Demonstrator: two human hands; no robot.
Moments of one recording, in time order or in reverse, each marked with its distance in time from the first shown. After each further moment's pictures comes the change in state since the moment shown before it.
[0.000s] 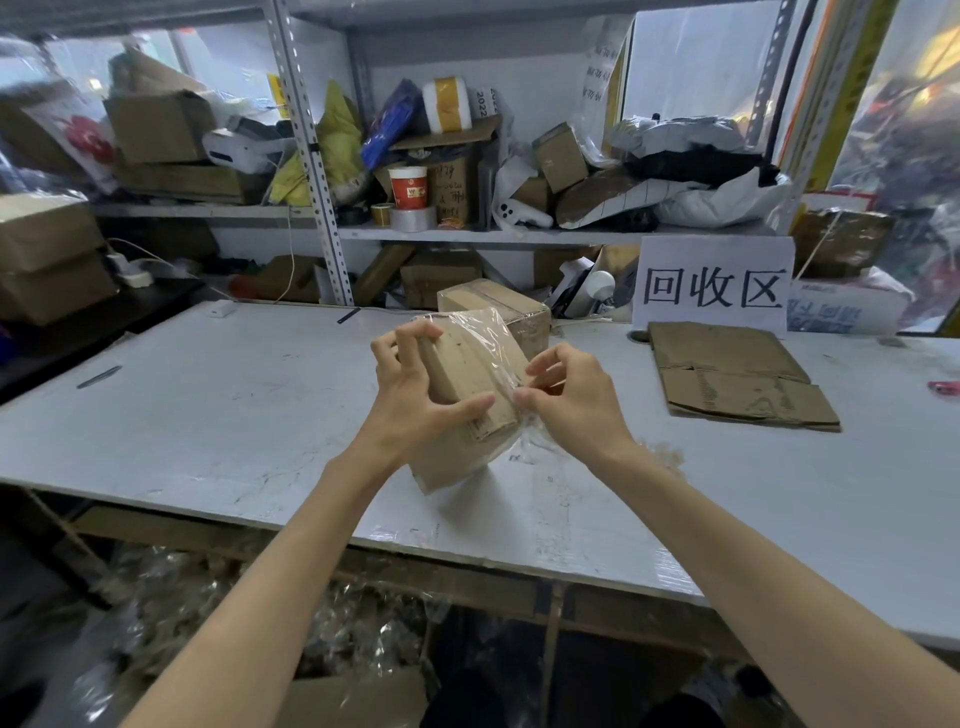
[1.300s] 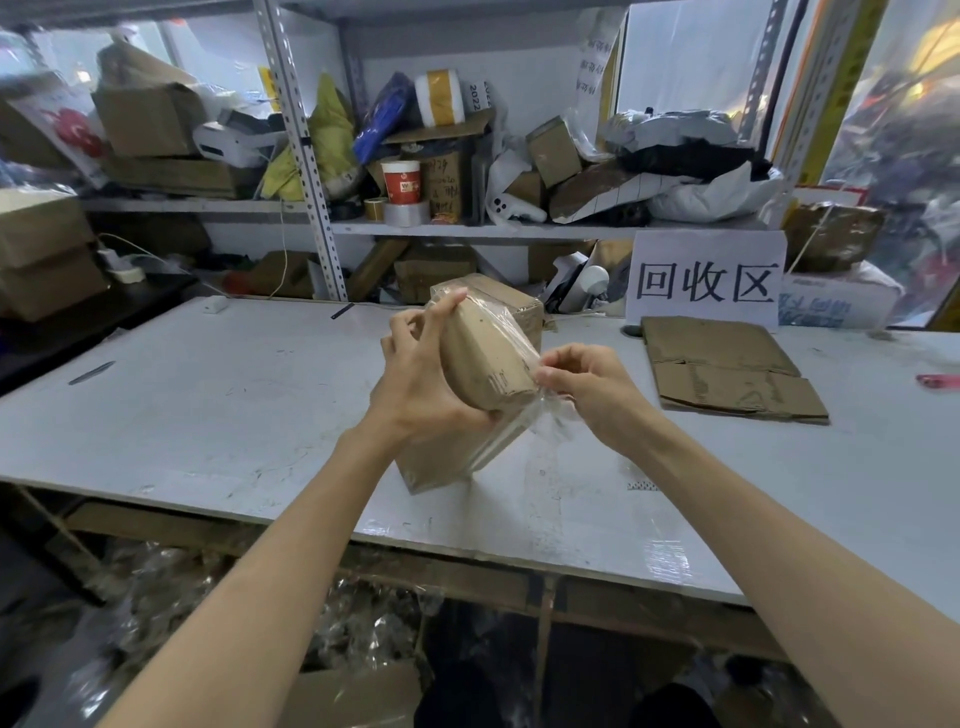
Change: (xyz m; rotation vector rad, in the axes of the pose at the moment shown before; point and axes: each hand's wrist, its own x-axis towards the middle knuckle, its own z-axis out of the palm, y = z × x) left_hand 0.014 0.006 0.007 0.139 -0.044 0.073; right_hand 0.014 0.017 -0.029 0.388 -0.230 0.127
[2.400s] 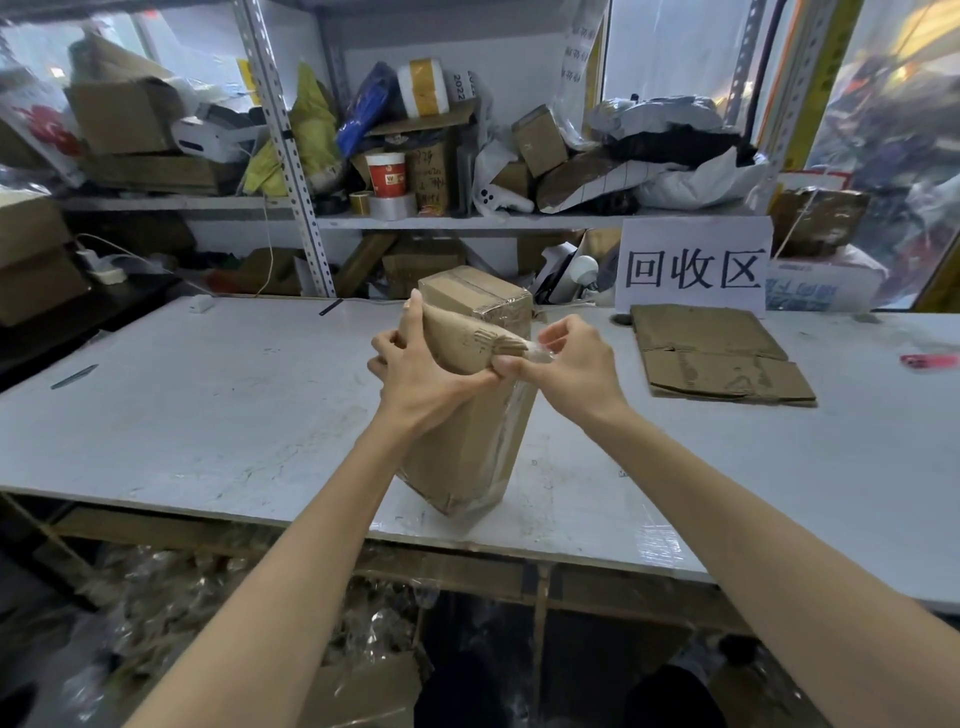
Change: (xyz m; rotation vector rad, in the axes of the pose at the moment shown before) left_hand 0.005 0.003 0.025 -0.046 0.018 -0.349; right_hand -0.002 -0.008 0.020 -0.476 0.315 -0.049
